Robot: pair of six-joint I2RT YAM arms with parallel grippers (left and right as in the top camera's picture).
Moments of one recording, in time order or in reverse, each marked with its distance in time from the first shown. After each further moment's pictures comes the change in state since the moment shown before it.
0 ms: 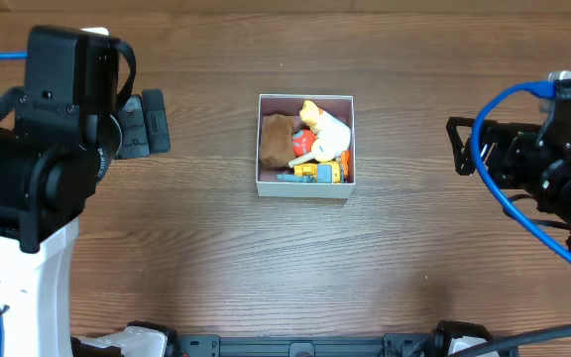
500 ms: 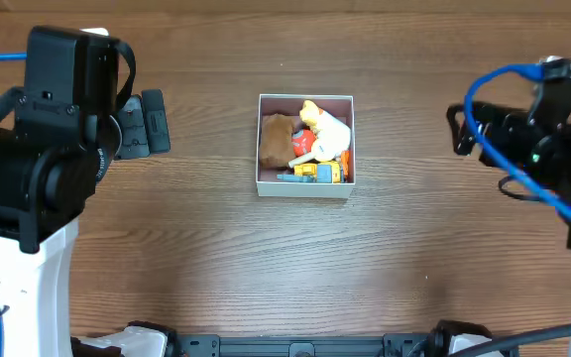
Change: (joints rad) left arm 0.000 0.000 0.000 -0.001 0.000 -0.002; right arm 0.000 0.075 -0.018 0.056 0.064 -0.005
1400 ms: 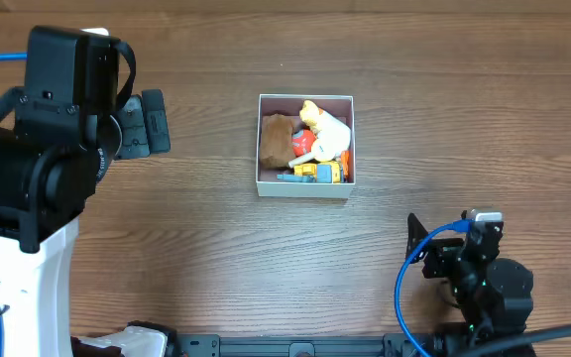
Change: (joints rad) left arm 0.000 0.000 0.000 0.000 0.000 0.000; right arm 0.143 -1.013 -1.227 0.505 0.207 -0.004
